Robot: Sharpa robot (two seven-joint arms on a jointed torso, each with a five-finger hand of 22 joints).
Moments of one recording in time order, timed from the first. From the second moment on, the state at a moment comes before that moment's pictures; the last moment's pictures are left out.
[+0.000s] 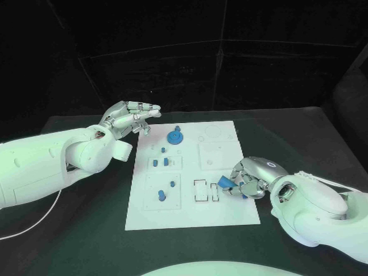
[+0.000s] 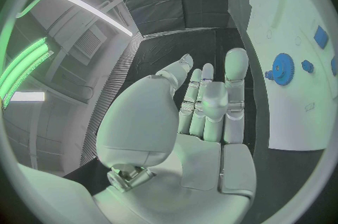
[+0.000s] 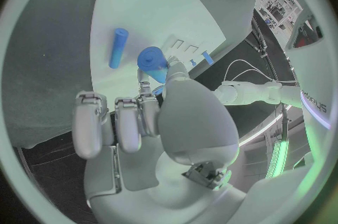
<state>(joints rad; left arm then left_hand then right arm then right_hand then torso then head) 1.30 -0.84 -0.19 1.40 0.03 -0.15 0.43 1.33 -0.09 0.33 -0.02 0.05 1.05 0.17 0.10 0.07 1.14 0.10 0.17 0.08 1.38 0.01 1.21 0.87 0.16 1.25 0.11 0.78 0.86 1.04 -1.04 -0.09 1.97 -1.62 -0.39 -0.60 1.35 0.00 -0.18 0.25 0.38 1.02 0.10 0.37 0.19 1.46 0.00 1.41 1.31 1.46 -0.05 1.53 1.31 0.04 1.47 0.06 1.50 1.31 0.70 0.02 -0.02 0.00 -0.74</state>
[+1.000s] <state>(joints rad) 1.30 -0.83 -0.20 1.40 0.03 -0.14 0.43 1.33 -0.09 0.33 -0.02 0.05 1.05 0.17 0.10 0.07 1.14 0.10 0.17 0.08 1.38 0.01 1.21 0.87 0.16 1.25 0.11 0.78 0.85 1.04 -0.90 -0.09 1.92 -1.44 -0.43 -0.57 1.30 0.03 -0.22 0.29 0.37 1.03 0.10 0.37 0.23 1.47 0.00 1.41 1.31 1.47 -0.06 1.53 1.31 0.04 1.47 0.06 1.51 1.31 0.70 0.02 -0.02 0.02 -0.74</state>
